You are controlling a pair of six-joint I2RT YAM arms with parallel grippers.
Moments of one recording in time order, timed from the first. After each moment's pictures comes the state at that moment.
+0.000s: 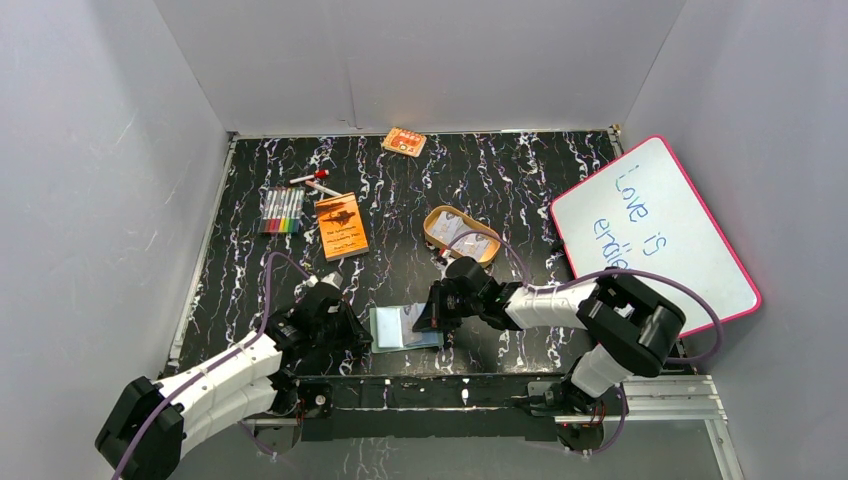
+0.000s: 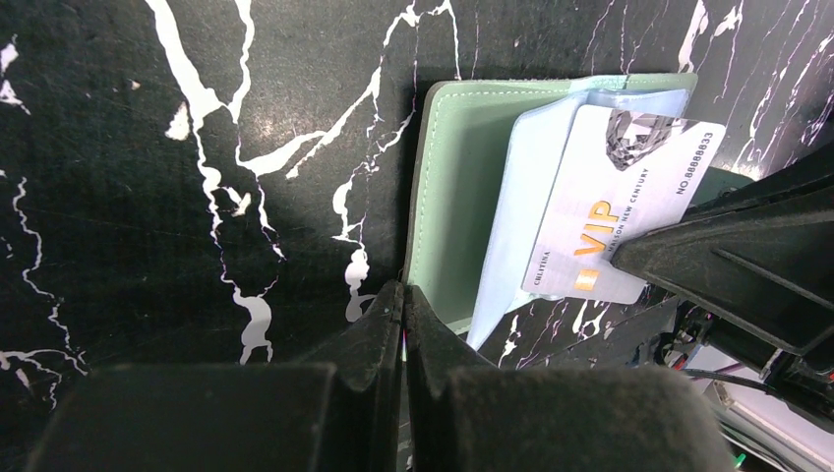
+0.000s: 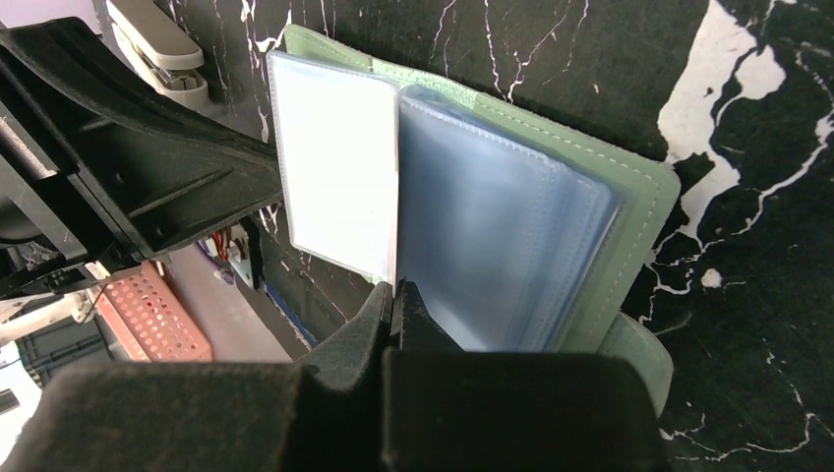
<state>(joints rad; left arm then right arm) -0.67 0.84 0.25 -0.31 0.11 -0.99 0.96 1.53 0.57 0.23 -0.33 0.97</state>
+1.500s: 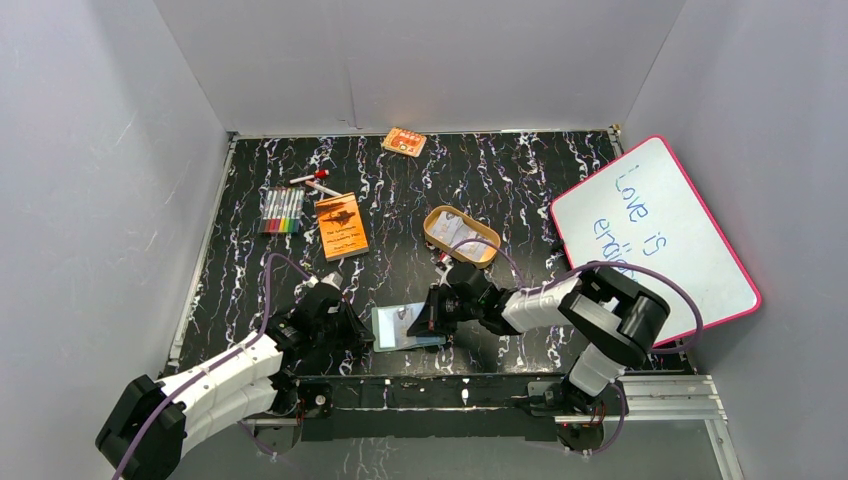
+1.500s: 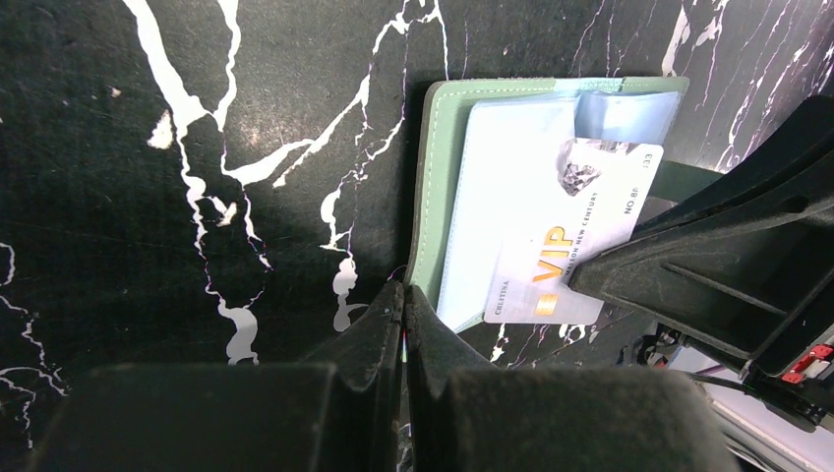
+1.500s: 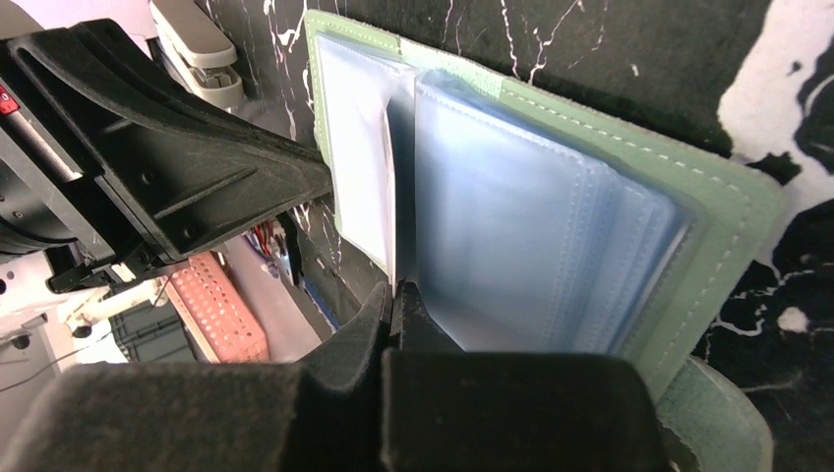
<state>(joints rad) -0.67 0.85 0.23 -0.26 0.12 -1.01 0.96 1.62 0.52 0.43 -0.41 1.09</state>
